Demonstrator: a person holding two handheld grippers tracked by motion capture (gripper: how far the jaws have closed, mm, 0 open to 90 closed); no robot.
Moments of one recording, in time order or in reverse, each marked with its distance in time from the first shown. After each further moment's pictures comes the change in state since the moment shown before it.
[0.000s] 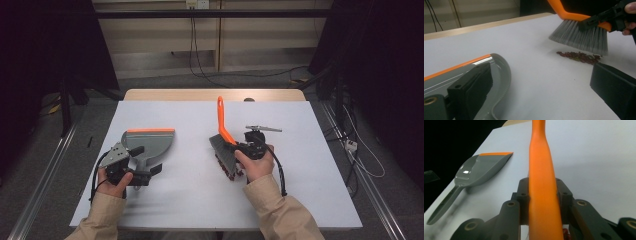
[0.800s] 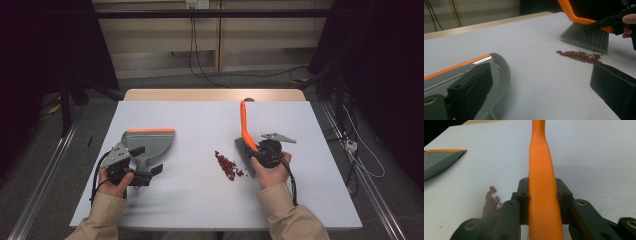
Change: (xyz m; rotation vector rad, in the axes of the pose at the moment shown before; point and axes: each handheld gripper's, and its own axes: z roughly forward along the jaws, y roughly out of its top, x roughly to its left) left arm -0.002 0.000 0.002 0.006 0.000 0.007; right arm -0.031 -0.026 -0.019 -0.073 -0.256 -0.099
